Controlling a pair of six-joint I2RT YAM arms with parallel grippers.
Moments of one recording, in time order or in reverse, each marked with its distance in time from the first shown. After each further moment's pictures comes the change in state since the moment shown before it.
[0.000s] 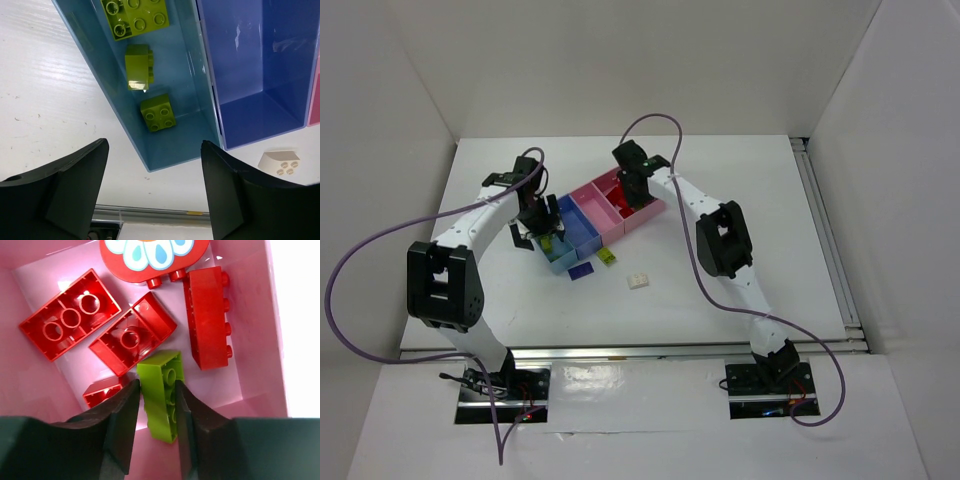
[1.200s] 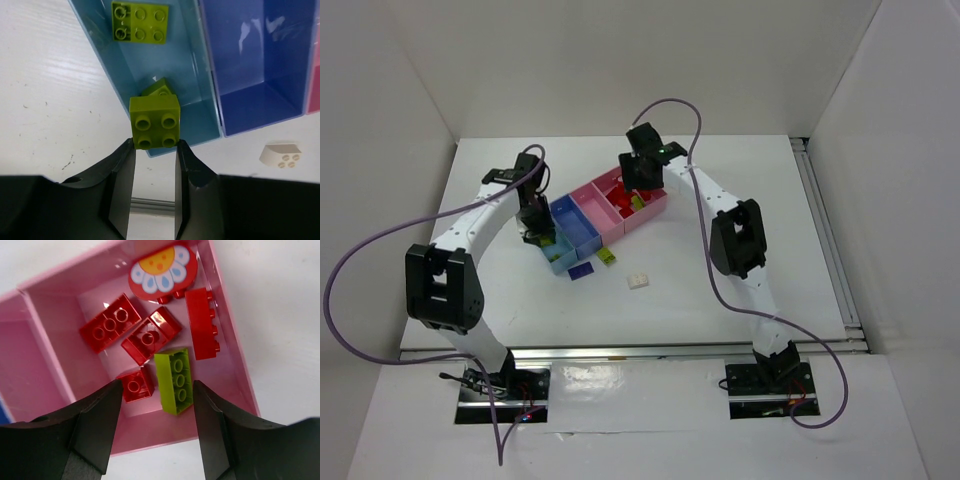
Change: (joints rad) left arm -0.023 -0.008 0.066 -0.079 -0.026 -0.010; right arm -0.053 -0.121 -0.028 0.030 -0.138 0.077
